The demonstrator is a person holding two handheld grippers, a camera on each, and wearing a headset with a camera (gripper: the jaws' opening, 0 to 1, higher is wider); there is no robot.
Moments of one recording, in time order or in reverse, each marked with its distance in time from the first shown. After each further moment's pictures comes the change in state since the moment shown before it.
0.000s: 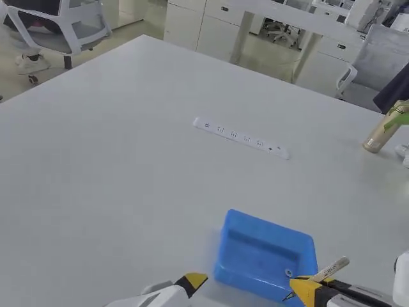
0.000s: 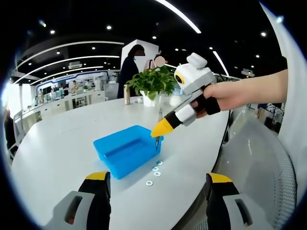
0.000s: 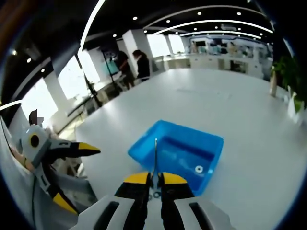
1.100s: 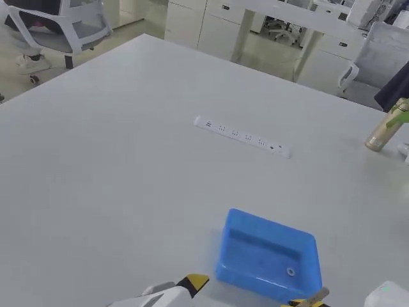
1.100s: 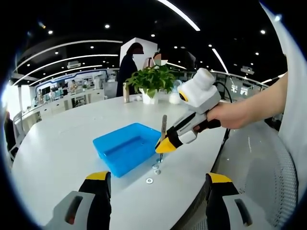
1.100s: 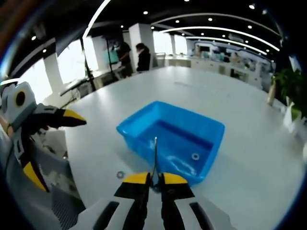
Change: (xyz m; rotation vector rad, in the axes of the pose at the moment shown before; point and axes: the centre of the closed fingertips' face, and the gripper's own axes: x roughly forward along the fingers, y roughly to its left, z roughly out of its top) left arm 0.001 0.000 -0.005 0.011 0.025 -0.001; right arm 0.019 -0.014 -0.036 -0.135 0.020 -0.096
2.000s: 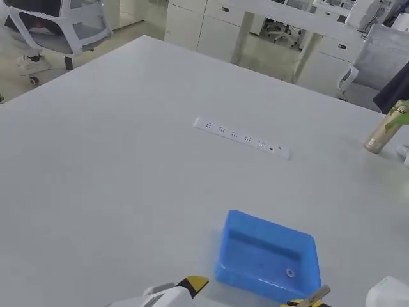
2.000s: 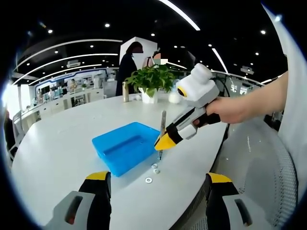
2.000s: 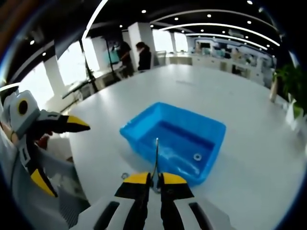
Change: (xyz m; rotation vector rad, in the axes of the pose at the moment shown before) left arm 0.000 -0.001 -0.001 -0.001 0.003 -0.008; right arm -0.012 0.009 0.012 0.031 0.012 0.035
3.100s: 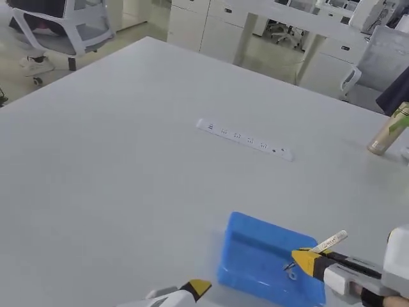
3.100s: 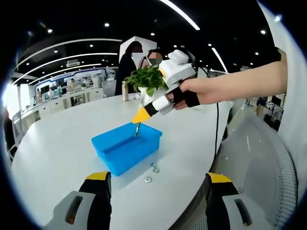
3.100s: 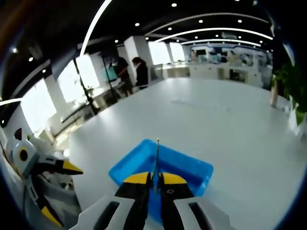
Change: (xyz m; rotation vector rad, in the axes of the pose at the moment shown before) left arm 0.001 -0.001 -0.001 -0.001 0.006 -0.005; right arm 0.015 -0.043 0.068 0.075 -0.113 0.038
